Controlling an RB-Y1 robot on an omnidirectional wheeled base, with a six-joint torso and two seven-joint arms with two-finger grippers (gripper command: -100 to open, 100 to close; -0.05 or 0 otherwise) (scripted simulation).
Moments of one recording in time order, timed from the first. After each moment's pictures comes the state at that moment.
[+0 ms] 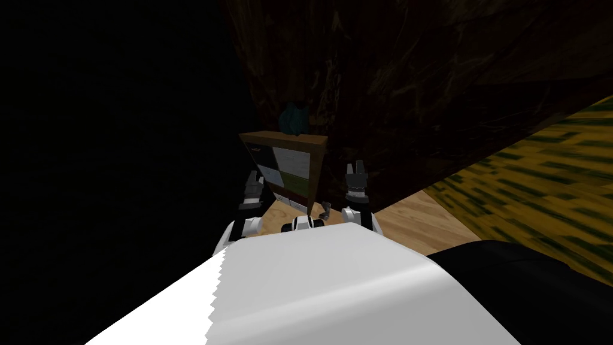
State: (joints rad) left arm 0.37 0.16 -0.03 -2.02 0.00 -0.40 -0.01; right arm 0.47 -0.04 -0.05 -2.22 0.00 -0.60 0.01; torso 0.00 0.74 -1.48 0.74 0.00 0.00
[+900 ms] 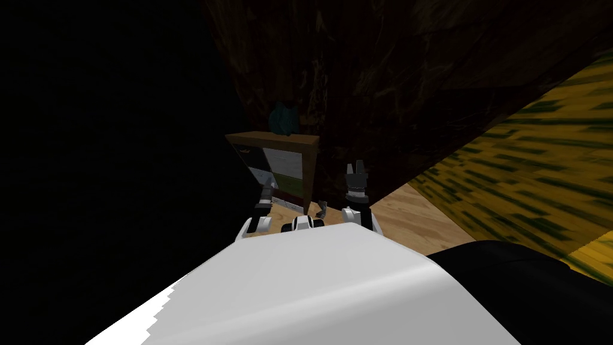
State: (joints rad) left arm 0.28 0.13 -0.11 -1.75 -0.05 -0.43 -0.05; right arm 0.47 -0.04 -0.05 -2.22 0.00 -0.60 0.01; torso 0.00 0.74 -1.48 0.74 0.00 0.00
